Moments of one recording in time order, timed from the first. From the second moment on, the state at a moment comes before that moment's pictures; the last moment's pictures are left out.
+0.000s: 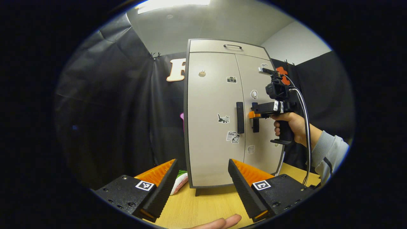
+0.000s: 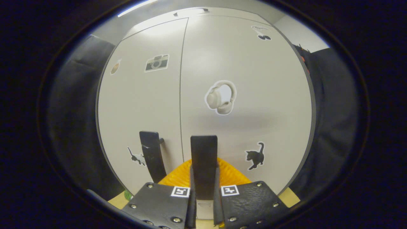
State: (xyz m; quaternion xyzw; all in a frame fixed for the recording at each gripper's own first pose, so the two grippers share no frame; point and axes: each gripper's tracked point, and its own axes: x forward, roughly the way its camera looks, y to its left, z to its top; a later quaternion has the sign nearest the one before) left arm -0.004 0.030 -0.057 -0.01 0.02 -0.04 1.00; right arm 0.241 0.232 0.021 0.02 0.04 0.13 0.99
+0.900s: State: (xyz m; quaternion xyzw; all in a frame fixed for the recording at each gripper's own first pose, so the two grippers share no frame) left arm -0.035 0.010 -0.044 -0.01 0.01 -0.03 1.00; right arm 0.204 0.211 0.031 0.04 0.05 0.23 0.97
